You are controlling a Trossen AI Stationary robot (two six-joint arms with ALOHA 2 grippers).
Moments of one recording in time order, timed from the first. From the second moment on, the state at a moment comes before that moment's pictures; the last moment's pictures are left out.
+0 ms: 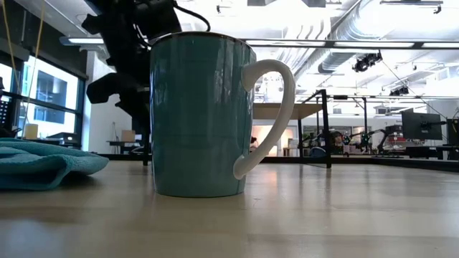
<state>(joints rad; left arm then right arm) 0.18 1.45 0.84 -0.52 -0.17 0.41 0.01 1.56 2.08 -1.41 -0.03 0.18</state>
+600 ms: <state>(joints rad) 0.18 1.50 0.84 -0.52 -0.17 0.41 0.01 1.56 2.08 -1.41 -0.03 0.19</state>
